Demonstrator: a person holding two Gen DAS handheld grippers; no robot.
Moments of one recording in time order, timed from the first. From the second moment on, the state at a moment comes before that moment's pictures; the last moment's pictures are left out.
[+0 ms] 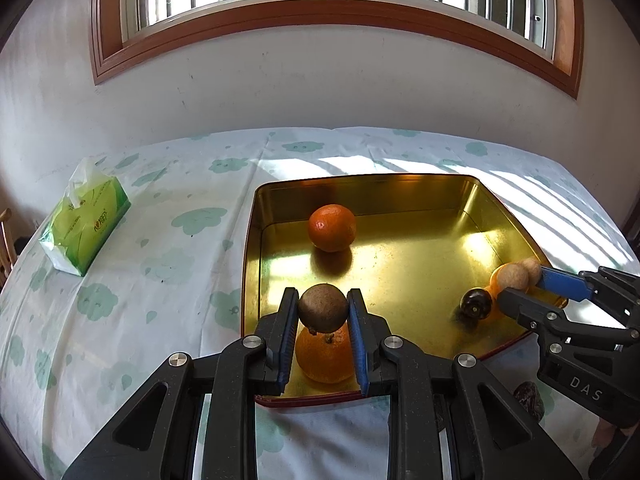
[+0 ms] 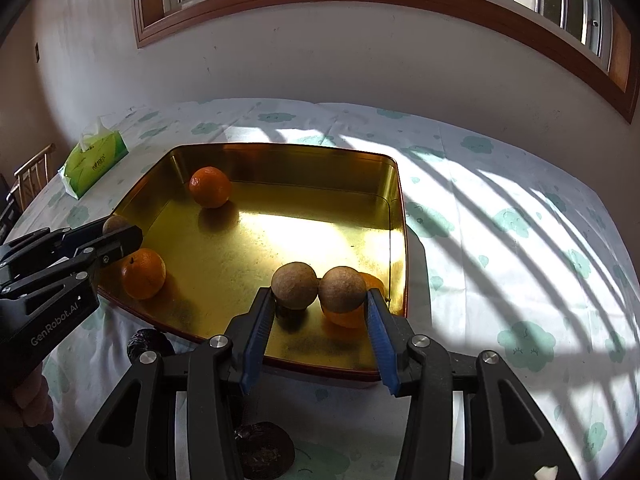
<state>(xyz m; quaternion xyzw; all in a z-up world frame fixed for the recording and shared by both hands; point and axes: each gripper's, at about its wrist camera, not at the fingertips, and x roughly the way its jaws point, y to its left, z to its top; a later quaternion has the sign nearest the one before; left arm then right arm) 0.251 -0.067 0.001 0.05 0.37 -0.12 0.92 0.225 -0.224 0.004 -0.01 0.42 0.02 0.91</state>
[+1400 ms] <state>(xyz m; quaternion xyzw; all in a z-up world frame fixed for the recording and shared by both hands) 0.209 -0.068 0.011 0.05 0.37 -0.13 0.92 0.188 -0.218 0.025 -0.02 0.41 0.03 0.91</state>
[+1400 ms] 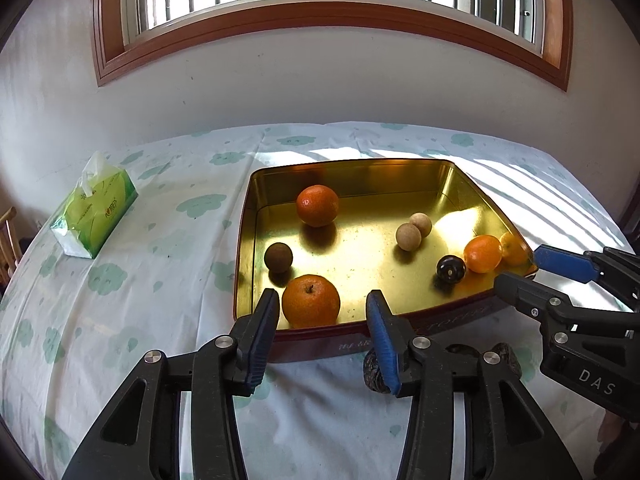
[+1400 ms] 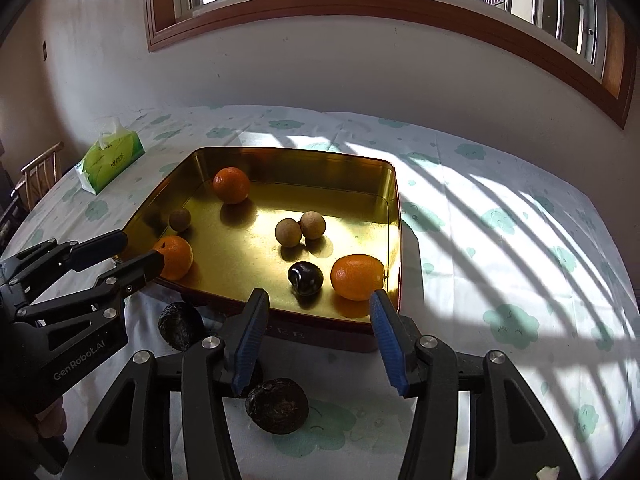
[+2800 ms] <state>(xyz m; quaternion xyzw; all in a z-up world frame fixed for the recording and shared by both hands) 0.085 -0.010 -0.041 0.04 0.41 -0.08 0.91 0.067 -0.185 -0.025 -0.04 0.46 0.06 0.89</state>
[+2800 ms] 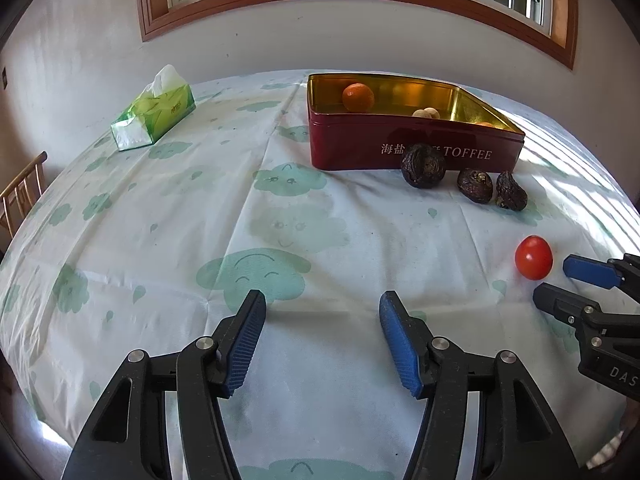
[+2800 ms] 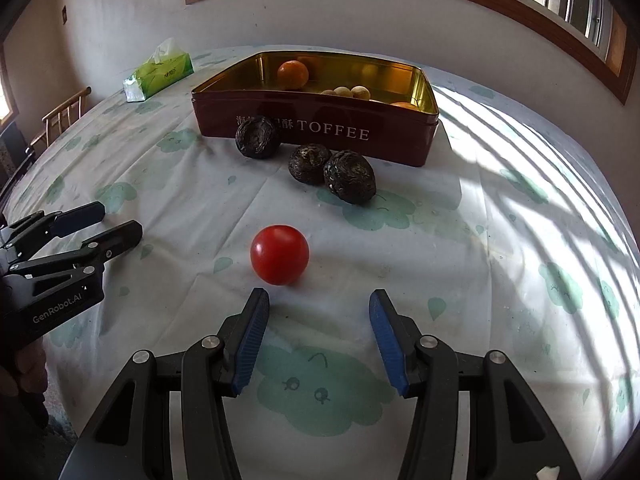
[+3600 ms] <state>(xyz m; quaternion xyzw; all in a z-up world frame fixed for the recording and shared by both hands) 0.102 -0.024 -0.041 0.04 0.41 -0.09 0.91 0.087 -0.201 -0.026 -0.03 0.44 0.03 0.90</state>
